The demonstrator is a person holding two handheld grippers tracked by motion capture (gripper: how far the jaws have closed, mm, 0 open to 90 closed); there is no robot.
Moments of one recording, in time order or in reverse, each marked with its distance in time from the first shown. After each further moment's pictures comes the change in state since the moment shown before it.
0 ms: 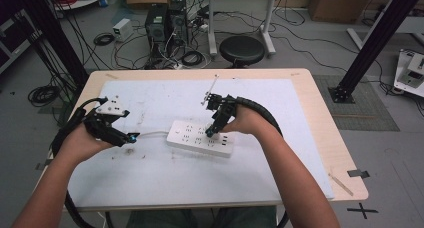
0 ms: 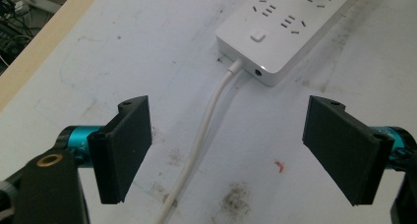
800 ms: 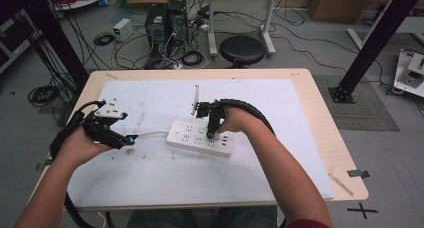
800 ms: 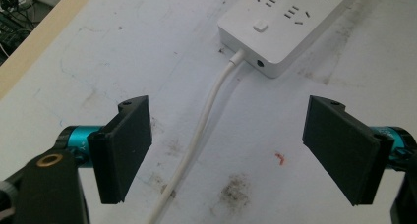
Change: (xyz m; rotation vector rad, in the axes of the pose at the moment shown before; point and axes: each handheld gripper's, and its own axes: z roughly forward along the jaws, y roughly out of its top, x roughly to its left) left arm -0.002 -0.011 0.000 0.008 0.012 -0.017; right arm 0.000 0.026 0.038 0.266 -0.055 -0.109
